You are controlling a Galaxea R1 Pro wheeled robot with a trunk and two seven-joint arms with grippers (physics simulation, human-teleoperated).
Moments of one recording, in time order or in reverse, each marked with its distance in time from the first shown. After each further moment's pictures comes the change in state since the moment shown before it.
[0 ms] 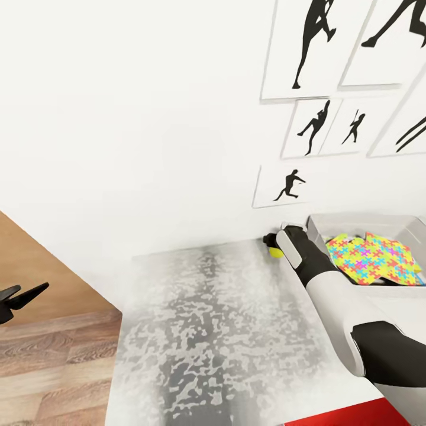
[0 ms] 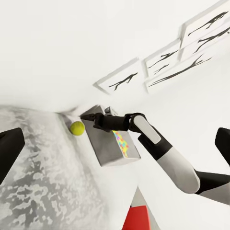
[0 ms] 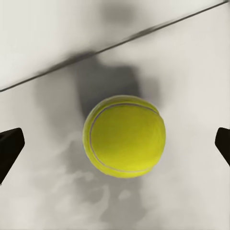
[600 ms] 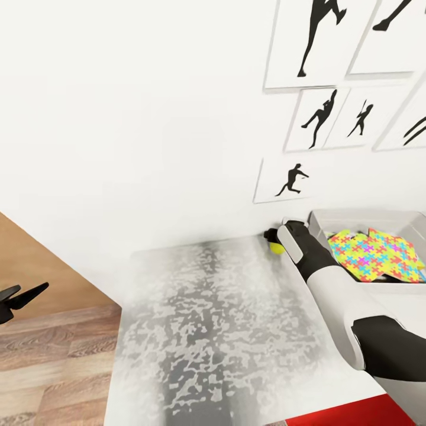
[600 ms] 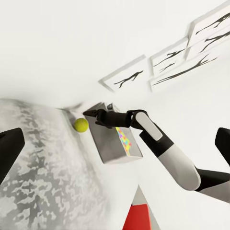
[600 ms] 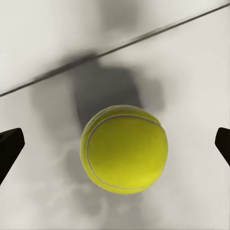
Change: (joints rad) left arm 0.000 0.000 0.000 0.000 0.000 -0.002 0.000; right arm -0.030 -0.004 0.000 0.005 0.001 0.000 0.000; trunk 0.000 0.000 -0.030
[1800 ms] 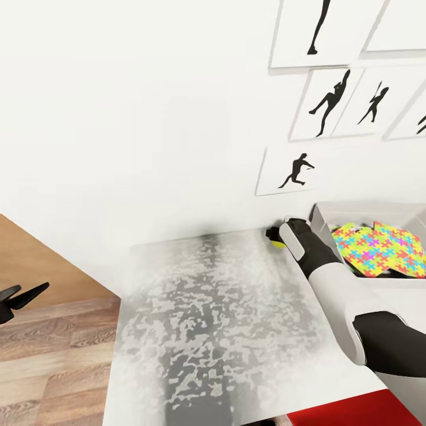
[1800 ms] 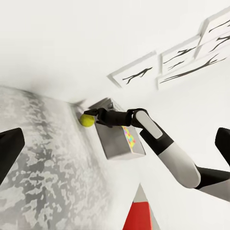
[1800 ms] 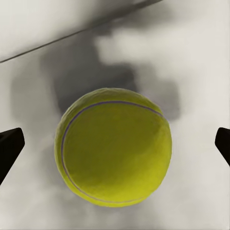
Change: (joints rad) left arm -0.001 0.000 -0.002 0.001 0.000 0.000 0.000; right arm -0.022 -0.010 -0.002 0.027 0.000 0.002 0.005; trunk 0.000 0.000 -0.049
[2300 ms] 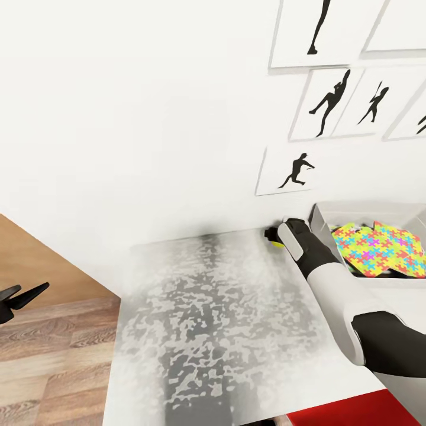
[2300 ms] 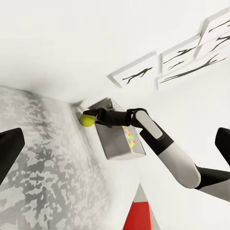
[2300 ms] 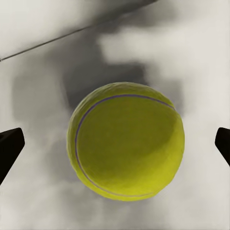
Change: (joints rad) left arm 0.000 0.000 0.000 0.000 0.000 0.000 0.000; right arm 0.000 0.008 0.002 0.000 -0.001 0.007 0.001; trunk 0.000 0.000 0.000
